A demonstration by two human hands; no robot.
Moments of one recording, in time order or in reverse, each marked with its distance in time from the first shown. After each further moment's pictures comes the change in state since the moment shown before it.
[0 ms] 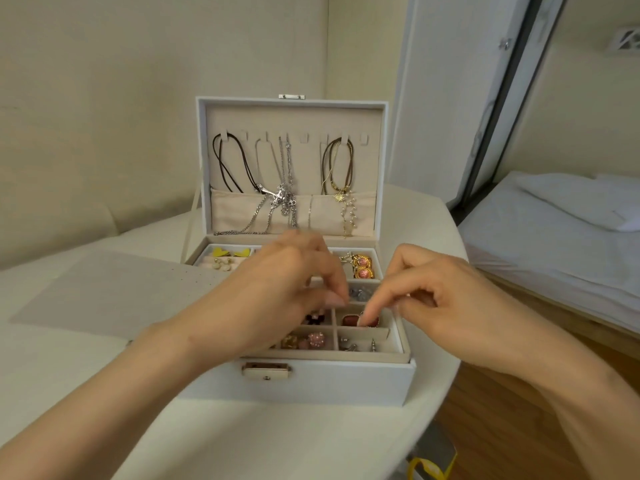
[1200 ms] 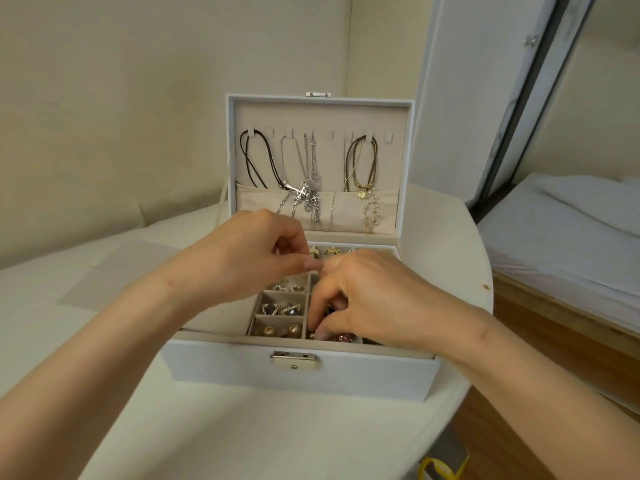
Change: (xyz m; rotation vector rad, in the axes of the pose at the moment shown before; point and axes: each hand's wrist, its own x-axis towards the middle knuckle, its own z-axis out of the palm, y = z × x) left_hand -0.005 -0.027 -0.031 0.019 0.022 -0.296; right_hand 0.045 -0.042 0.037 -0.268 -0.207 -0.220
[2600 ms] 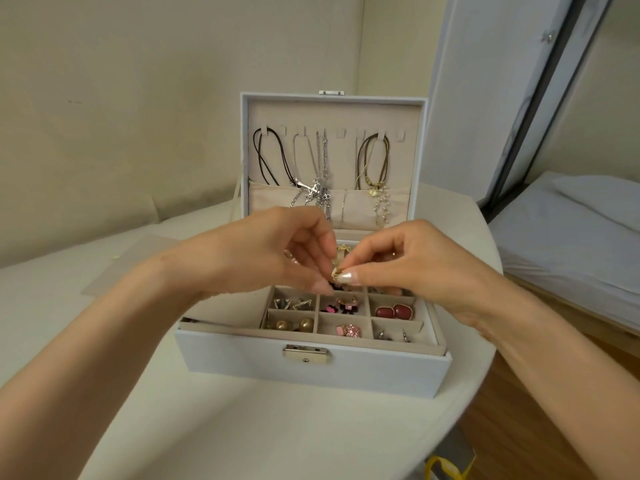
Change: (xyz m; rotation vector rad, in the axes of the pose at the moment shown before) left_hand -0.007 0.005 -0.012 -0.426 -0.284 0.011; right_hand -0.009 0.022 -0.015 0.718 0.161 0.132
